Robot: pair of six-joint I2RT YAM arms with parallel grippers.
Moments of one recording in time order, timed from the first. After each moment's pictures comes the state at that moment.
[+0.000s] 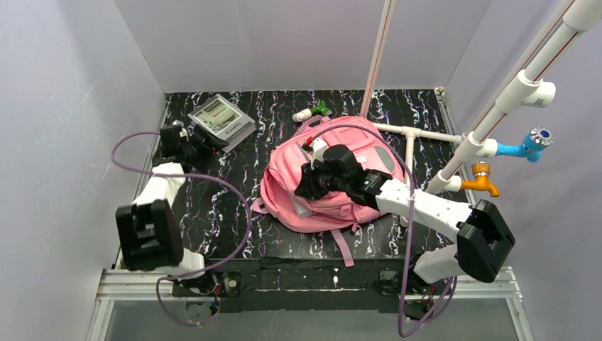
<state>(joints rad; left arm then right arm) 0.17 1.38 0.89 -0.21 0.40 -0.76 0.88 1.37 0.96 -0.14 -0.21 0.37</state>
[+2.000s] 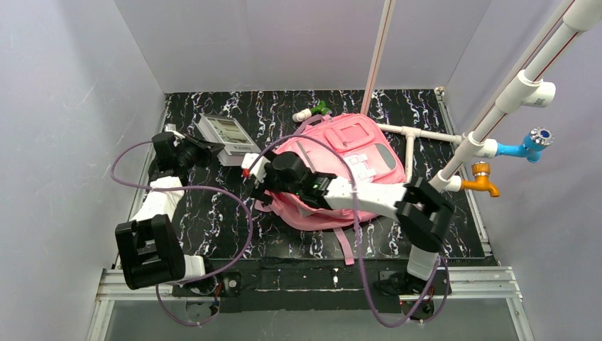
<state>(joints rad) 0.22 1.33 0.77 0.08 0.54 -1.01 1.09 1.73 1.22 0.12 0.01 -0.35</state>
